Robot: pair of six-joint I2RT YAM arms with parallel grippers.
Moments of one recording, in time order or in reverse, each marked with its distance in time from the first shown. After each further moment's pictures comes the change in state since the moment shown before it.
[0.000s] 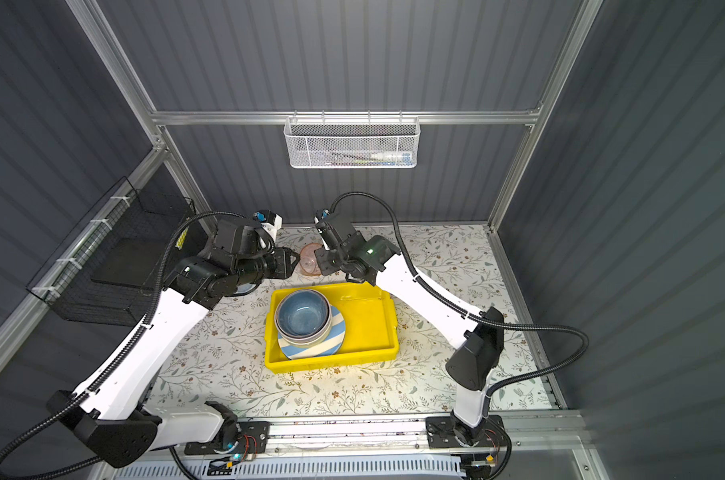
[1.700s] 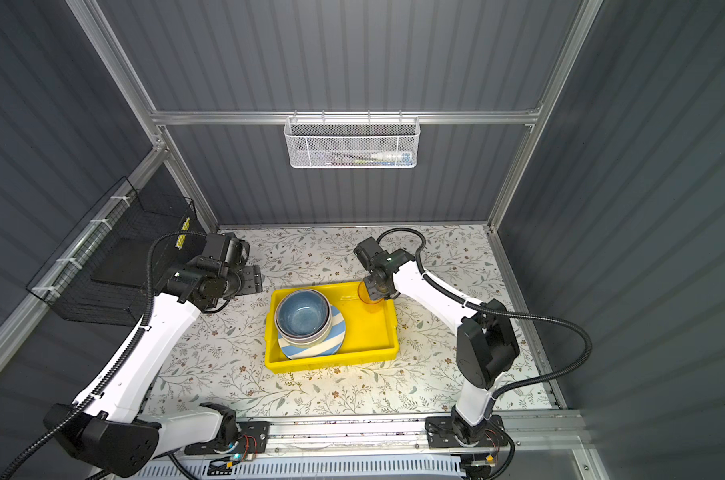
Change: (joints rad) left arm 0.213 -0.038 -0.170 -0.183 -0.278 -0.001; right arm -0.201 -0.034 -0.397 -0.135 0.098 0.011
